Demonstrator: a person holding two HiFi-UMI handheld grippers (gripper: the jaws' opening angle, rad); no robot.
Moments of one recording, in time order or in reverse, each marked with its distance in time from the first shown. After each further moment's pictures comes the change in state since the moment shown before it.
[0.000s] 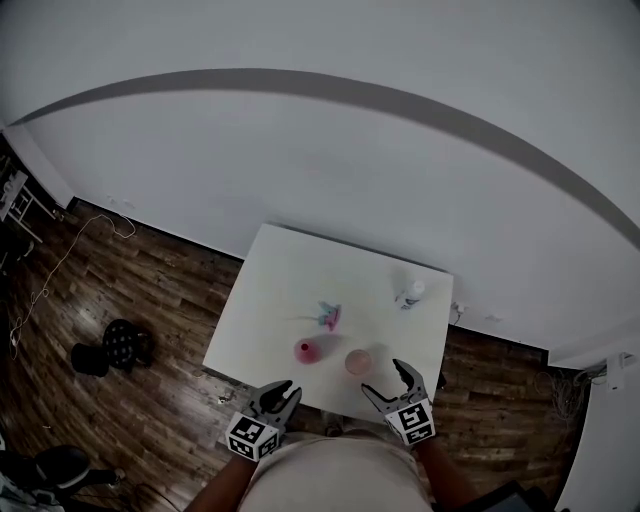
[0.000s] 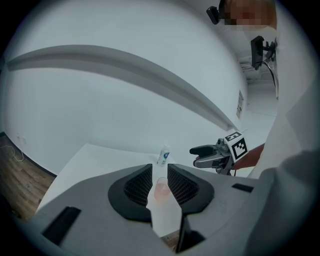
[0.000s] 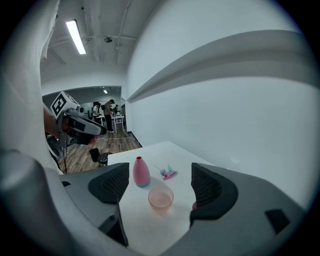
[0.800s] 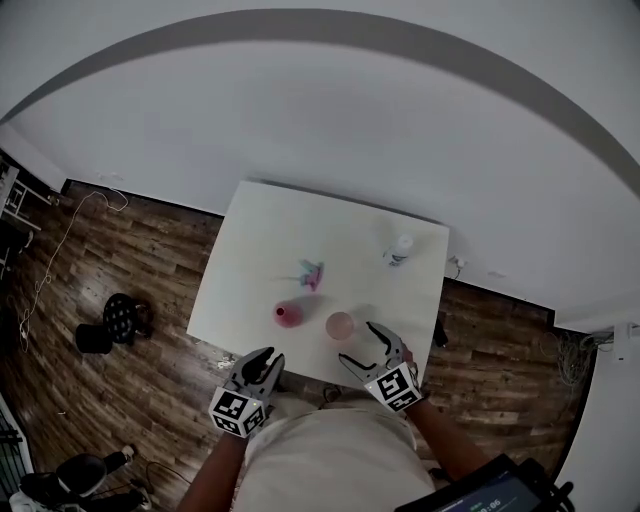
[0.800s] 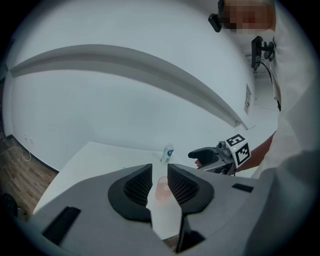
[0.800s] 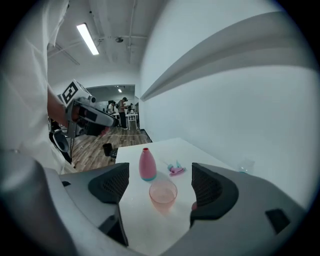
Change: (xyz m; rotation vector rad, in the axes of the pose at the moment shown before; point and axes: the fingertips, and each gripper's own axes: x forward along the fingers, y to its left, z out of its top) left arm 0.035 -0.009 -0.008 0.002 0.027 0.086; right arm 0.020 -0.004 -0.031 -0.074 -0.002 0.163
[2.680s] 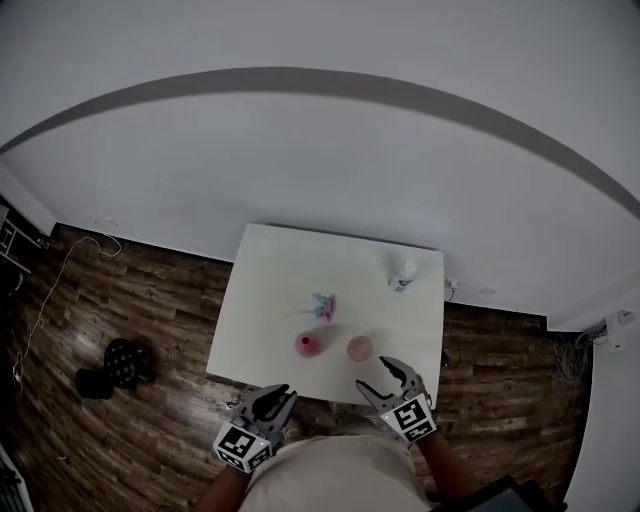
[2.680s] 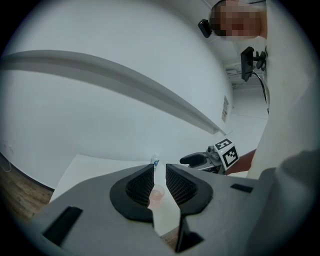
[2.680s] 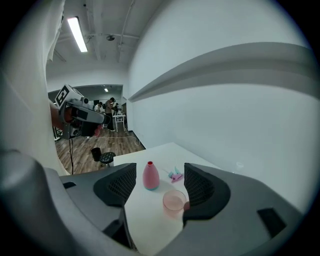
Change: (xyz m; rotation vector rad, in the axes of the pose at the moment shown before) left arm -0.085 0.002 0.048 0.065 -0.084 -0.220; right arm -0.021 0.053 0.063 0.057 0.015 -0.166
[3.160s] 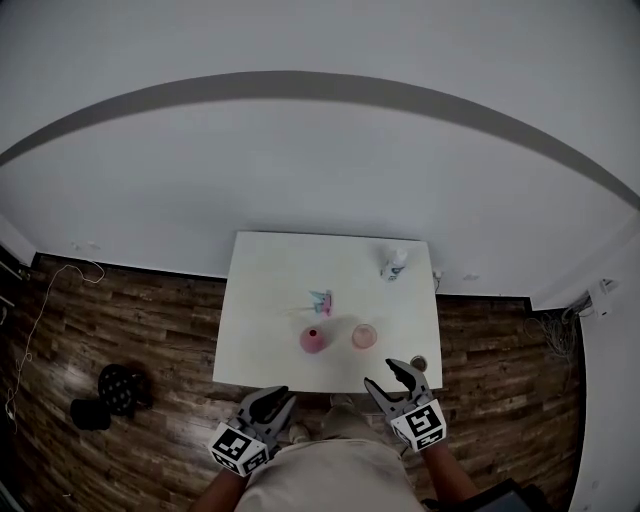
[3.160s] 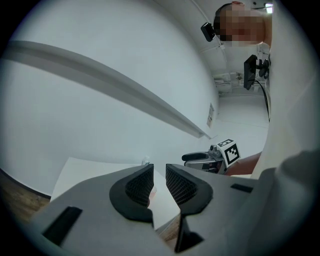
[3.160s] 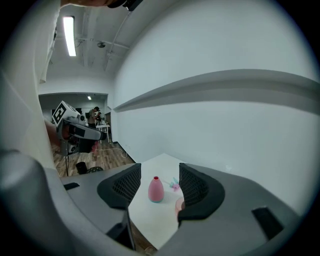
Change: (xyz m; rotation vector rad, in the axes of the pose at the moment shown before) left arm -0.068 0.008 0.004 0.009 -0.033 -0.159; right arm -0.039 0.064 0.047 0.079 -0.108 -0.204
